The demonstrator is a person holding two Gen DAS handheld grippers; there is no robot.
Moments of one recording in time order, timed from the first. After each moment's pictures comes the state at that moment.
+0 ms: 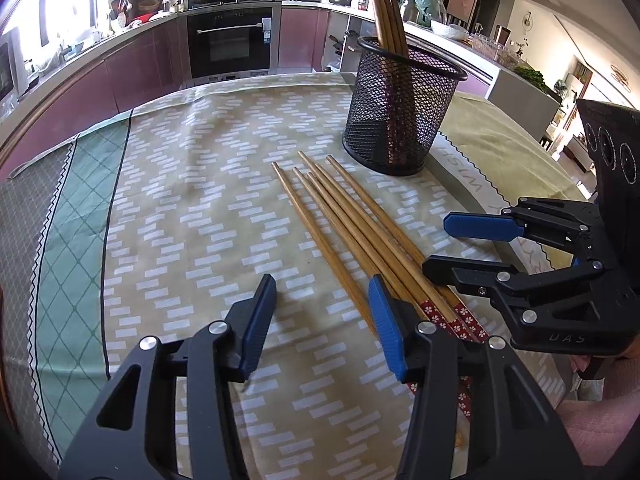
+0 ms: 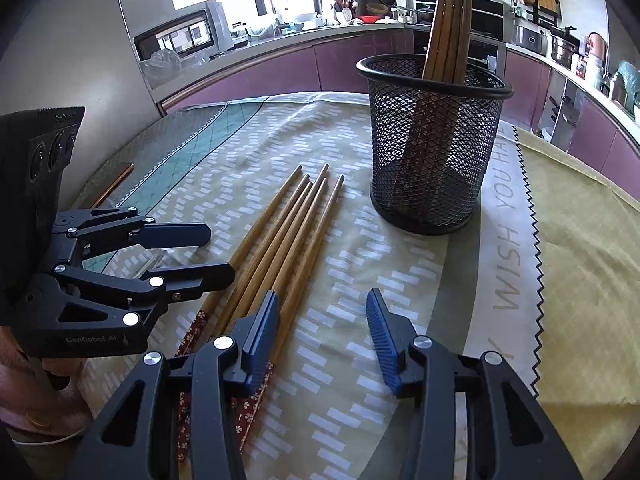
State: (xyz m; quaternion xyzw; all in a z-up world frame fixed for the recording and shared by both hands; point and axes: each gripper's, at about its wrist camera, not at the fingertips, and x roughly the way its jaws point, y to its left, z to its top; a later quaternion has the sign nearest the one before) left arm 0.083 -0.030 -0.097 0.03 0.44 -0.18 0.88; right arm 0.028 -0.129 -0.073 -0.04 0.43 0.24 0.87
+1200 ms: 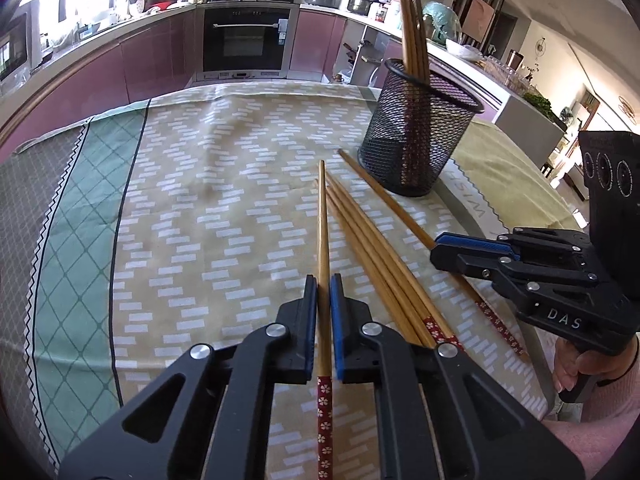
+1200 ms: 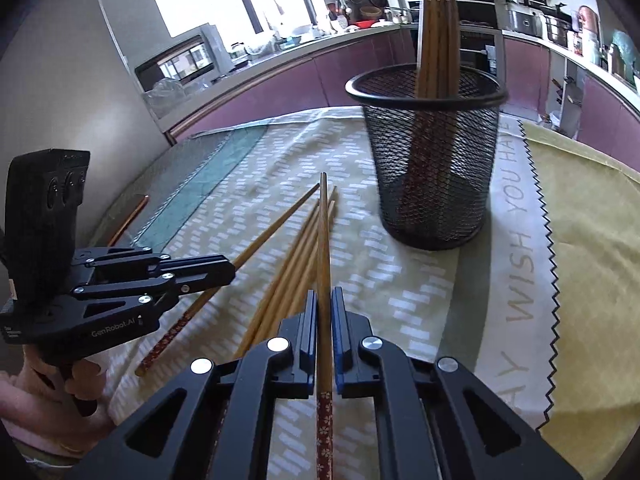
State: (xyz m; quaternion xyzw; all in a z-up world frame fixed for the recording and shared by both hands) left arm 0.083 -0.018 -0.088 -0.02 0.44 -0.18 0.88; right arm 0.033 -0.142 -0.066 0.03 0.42 0.27 0.87
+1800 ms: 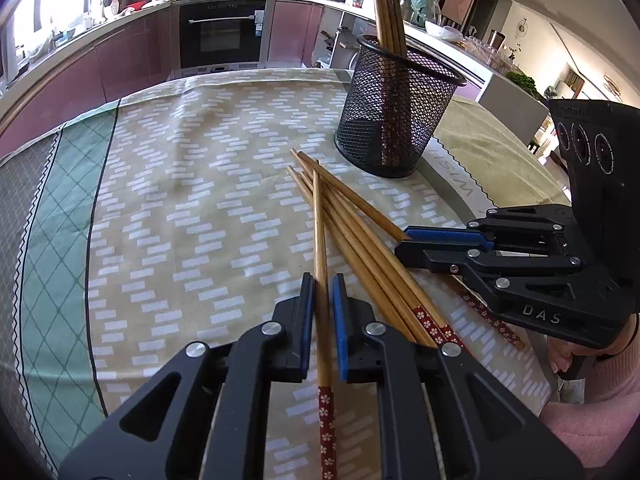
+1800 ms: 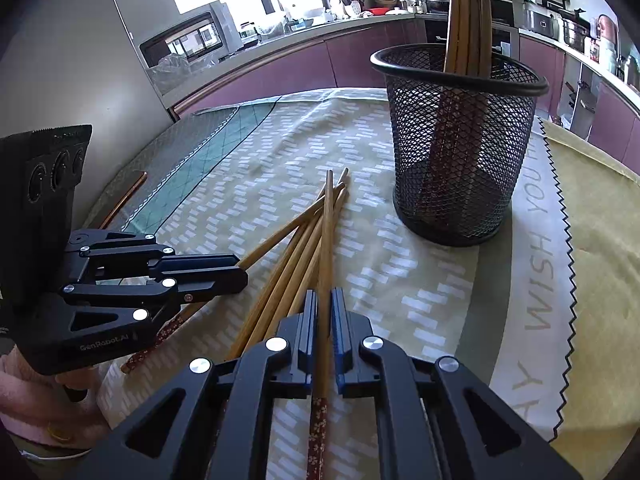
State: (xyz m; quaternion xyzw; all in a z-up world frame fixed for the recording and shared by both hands) left arm 0.091 -0.029 -0.099 0.00 0.45 -0.21 0.87; right arm 0.046 -0.126 -0.076 0.00 0.44 0.28 0.85
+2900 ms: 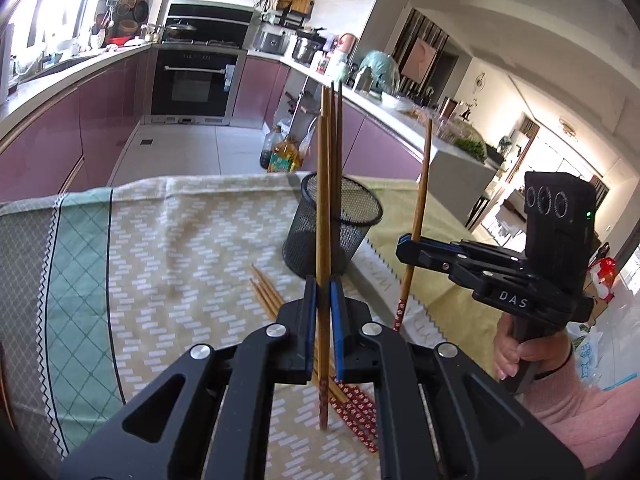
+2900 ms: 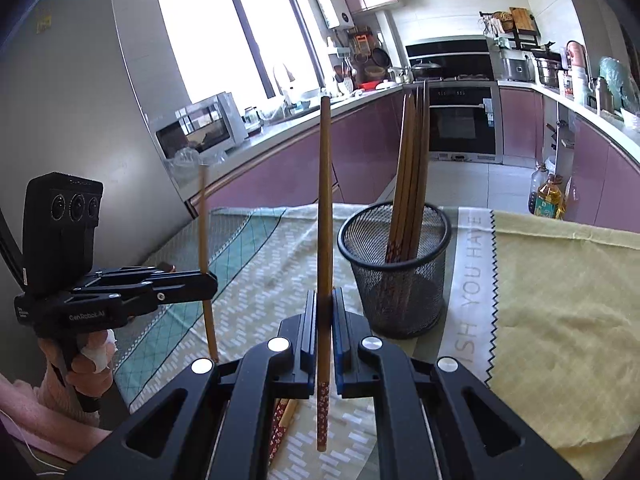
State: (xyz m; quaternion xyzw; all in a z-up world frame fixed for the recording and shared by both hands) left arm 0.084 -0.008 -0.001 -0.07 0.35 -0.28 0.89; right arm 0.033 -0.187 0.008 0.07 0.31 0.28 0.91
